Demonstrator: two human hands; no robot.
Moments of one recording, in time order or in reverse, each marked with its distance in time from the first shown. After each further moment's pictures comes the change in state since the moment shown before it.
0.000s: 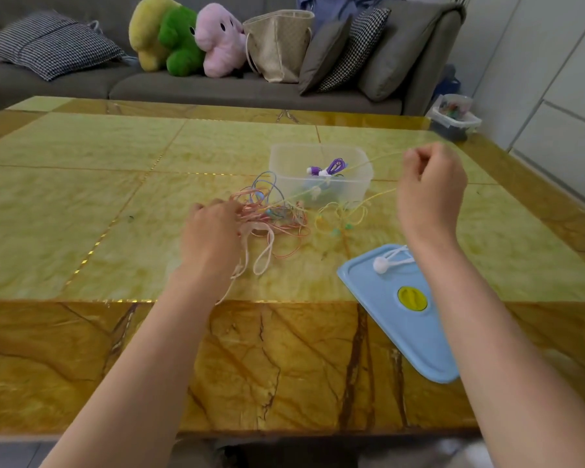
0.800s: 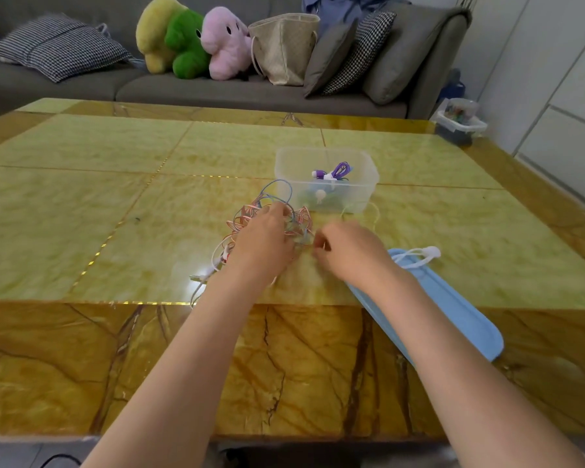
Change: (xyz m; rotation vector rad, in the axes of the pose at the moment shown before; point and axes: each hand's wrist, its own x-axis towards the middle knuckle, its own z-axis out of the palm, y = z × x) left_hand -0.008 0.037 0.010 -0.272 -0.181 0.120; right_hand -0.051 -0.006 0.041 -0.412 -0.893 -0.294
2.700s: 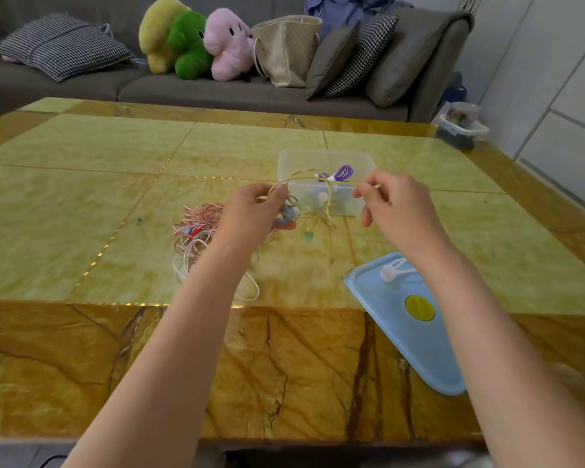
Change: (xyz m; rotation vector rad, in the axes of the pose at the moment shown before) left_hand 0.004 0.007 -0.034 -0.852 0.089 -0.216; right_hand -0.003 0.023 -0.048 0.481 0.403 0.031
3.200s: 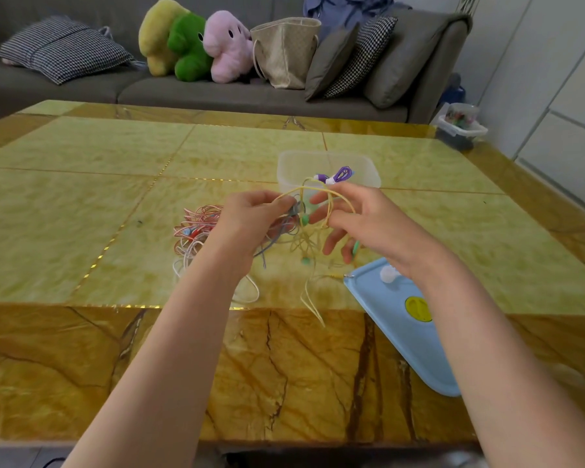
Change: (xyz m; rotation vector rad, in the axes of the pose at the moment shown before) left_hand -0.005 0.001 -0.003 -0.138 -0.067 -0.074; right_hand -0.016 -0.026 0.002 0.474 -0.454 0.145
